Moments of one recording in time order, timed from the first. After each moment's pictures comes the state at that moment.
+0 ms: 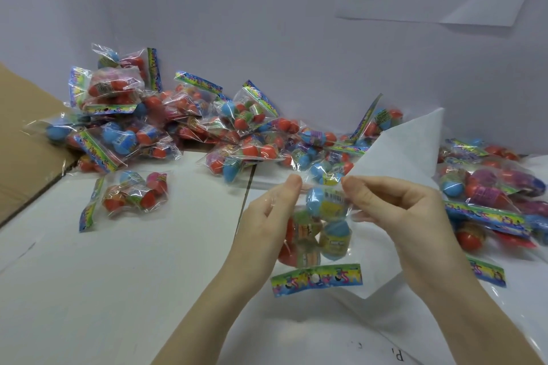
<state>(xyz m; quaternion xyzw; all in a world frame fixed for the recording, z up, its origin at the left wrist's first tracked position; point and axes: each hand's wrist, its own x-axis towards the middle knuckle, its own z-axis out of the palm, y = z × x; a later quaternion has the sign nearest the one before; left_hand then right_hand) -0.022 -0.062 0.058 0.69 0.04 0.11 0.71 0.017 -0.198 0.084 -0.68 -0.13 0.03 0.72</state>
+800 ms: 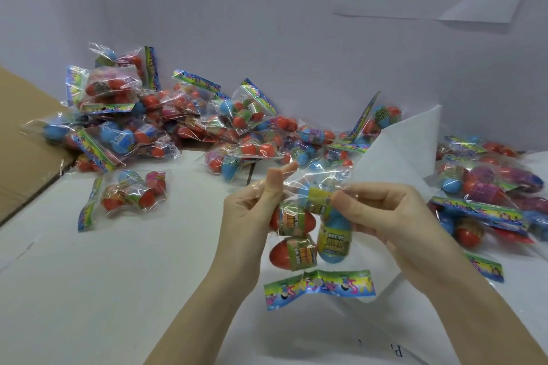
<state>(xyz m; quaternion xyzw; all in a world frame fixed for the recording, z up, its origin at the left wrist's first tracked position) -0.021 -0.057 0.056 0.59 0.08 0.16 0.78 0.024 -0.205 0.079 -0.67 -0.19 0.17 0.70</state>
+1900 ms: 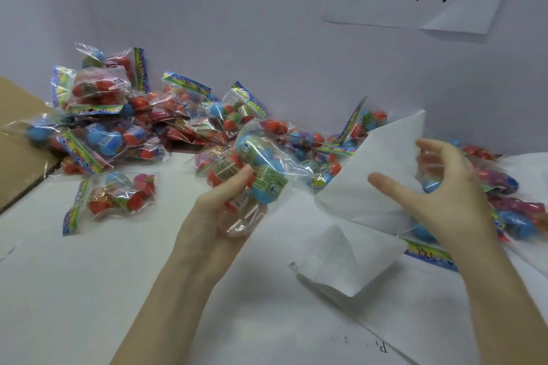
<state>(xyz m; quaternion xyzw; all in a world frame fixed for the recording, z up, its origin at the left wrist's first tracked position) -0.020 -0.027 0.057 0.39 0.07 0.07 0.92 0.049 -0.247 0.086 -0.88 -0.05 -0.17 0.44</state>
